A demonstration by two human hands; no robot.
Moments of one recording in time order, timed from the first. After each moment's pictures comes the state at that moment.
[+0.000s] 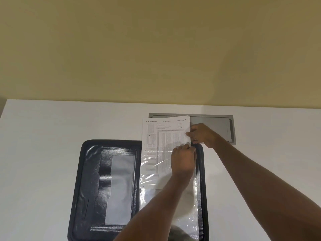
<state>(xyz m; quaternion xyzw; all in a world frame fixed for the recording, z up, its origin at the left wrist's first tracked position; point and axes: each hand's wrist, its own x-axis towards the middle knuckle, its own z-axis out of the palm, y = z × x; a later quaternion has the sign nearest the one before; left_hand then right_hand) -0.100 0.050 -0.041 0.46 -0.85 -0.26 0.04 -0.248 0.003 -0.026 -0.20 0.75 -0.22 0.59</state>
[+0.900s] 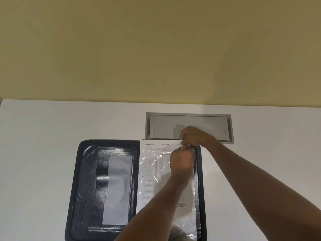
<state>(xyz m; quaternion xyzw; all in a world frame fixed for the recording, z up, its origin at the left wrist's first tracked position) -0.104 0.053 -0.039 0.48 -0.83 -0.27 0.04 -0.238 -0.007 -0.027 -0.45 0.73 0.02 0.50</state>
